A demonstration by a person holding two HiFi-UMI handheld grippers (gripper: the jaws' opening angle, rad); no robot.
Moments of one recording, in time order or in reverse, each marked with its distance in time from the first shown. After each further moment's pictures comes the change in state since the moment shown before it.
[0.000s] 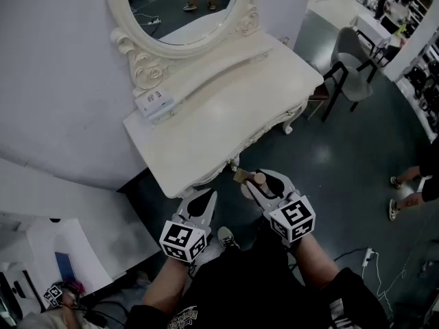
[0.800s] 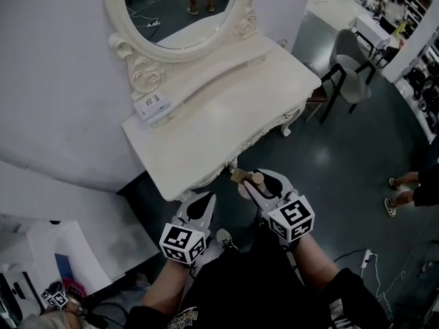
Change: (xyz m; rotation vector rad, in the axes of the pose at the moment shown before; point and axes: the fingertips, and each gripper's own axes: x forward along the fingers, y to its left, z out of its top) left arm 0.005 -0.003 0.000 -0.013 0.011 0.006; right arm 0.000 -0.006 0.015 0.012 -0.028 0.014
